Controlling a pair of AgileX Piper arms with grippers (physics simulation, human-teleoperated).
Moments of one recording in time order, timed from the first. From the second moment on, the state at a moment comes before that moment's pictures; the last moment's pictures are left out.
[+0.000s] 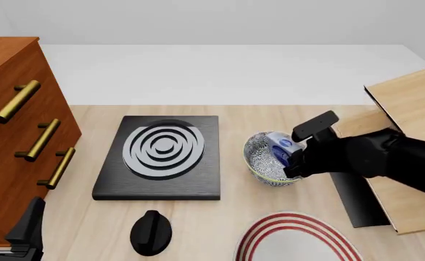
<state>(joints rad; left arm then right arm) 0.00 0.00 -0.01 0.01 0.00 0.29 1.43 -0.84 0.36 -0.21</state>
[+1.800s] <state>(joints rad) 0.00 0.00 -0.01 0.01 0.00 0.33 1.39 -0.91 0.43 -0.19</state>
